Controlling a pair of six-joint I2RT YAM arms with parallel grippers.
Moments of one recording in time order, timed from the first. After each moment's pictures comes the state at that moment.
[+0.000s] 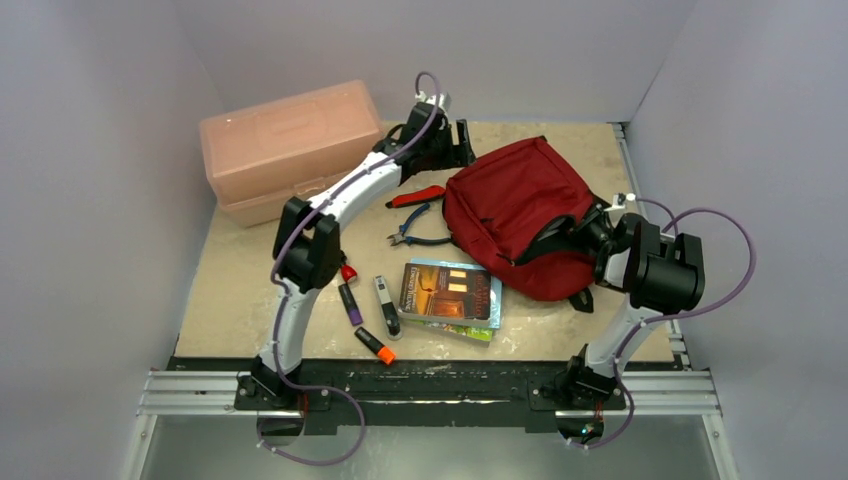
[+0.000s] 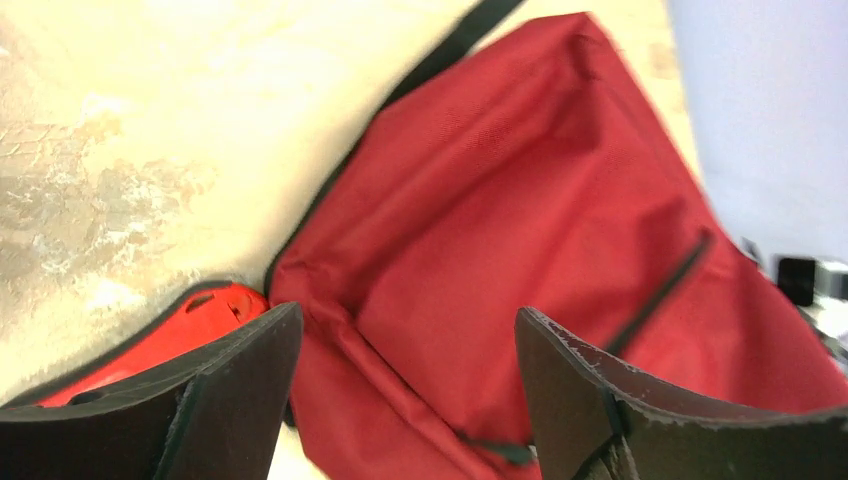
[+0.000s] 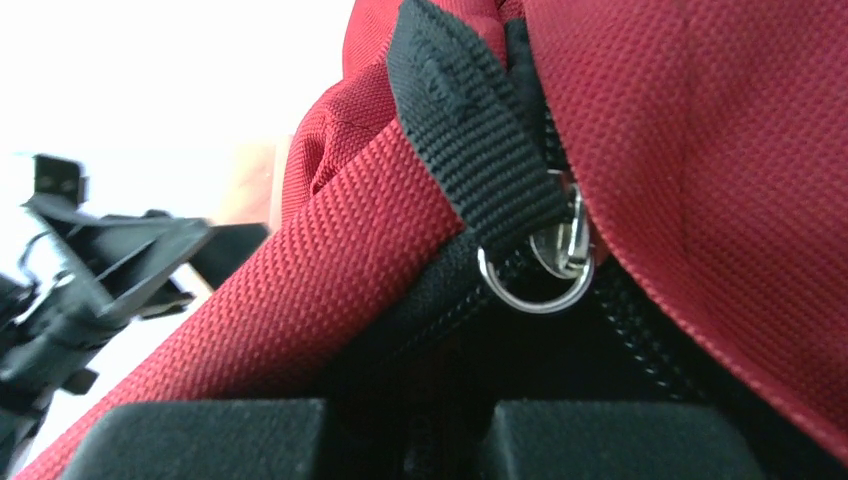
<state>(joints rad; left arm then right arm) -0.58 2.16 1.97 -0.34 0.11 -0.57 -0.35 1.85 0.56 1.03 -0.85 1.03</state>
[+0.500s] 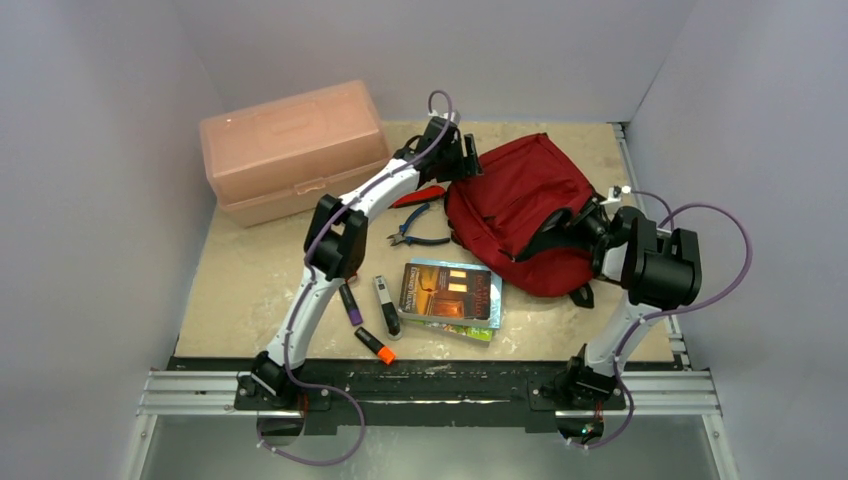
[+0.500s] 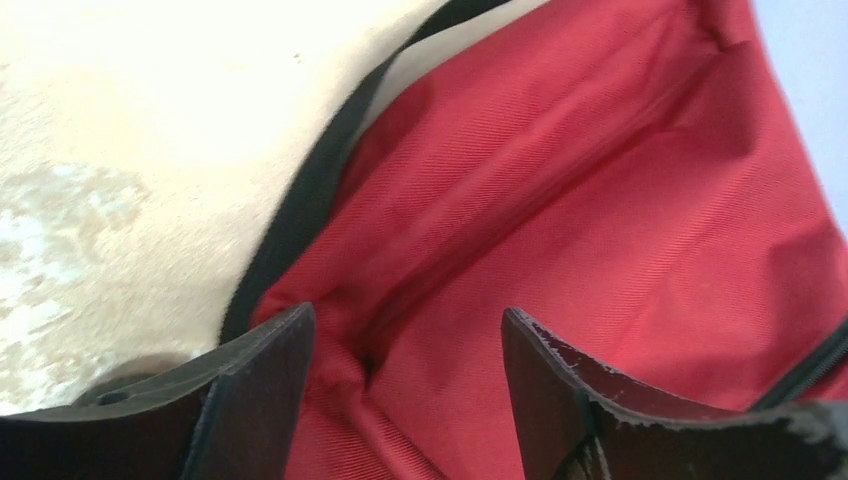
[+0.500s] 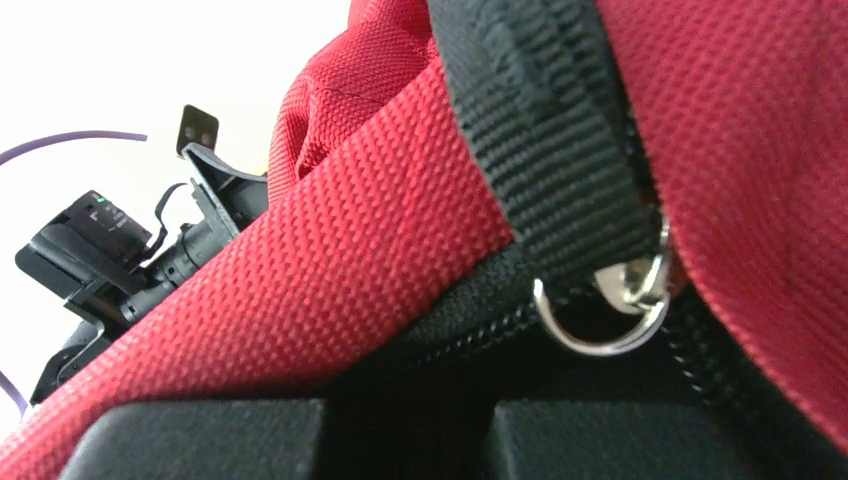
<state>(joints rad) -0.59 2.52 2.24 -0.36 0.10 -0.65 -0.33 1.88 0.61 1.03 -0.86 1.04</state>
